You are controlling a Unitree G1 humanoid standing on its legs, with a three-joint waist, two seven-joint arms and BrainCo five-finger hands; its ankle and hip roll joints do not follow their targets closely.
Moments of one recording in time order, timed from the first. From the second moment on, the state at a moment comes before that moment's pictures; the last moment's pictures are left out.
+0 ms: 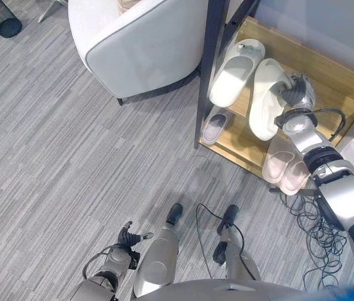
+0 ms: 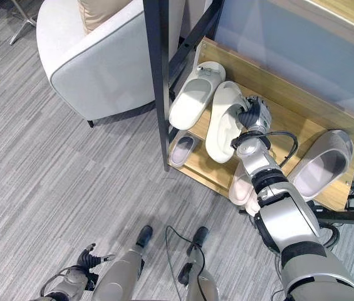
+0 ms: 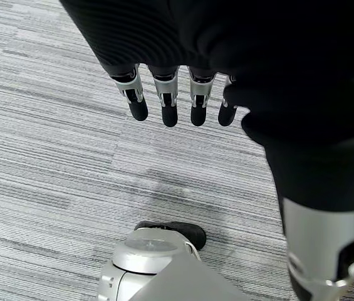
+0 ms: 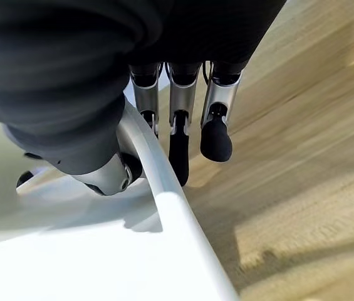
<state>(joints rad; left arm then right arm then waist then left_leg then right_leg) -0.16 0.27 -0.32 1.28 -0.14 -0.18 0.25 -1.02 -0.49 0.42 1.09 -0.06 -0.05 -0.53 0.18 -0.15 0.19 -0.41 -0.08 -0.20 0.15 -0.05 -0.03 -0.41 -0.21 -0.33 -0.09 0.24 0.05</state>
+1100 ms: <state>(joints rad) -0.18 0.24 -0.34 1.28 -0.15 -0.16 0.22 -0.82 -0.36 0.26 0.85 0.09 -0.06 -0.57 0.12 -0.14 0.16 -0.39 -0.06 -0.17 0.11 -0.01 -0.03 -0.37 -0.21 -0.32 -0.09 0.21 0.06</state>
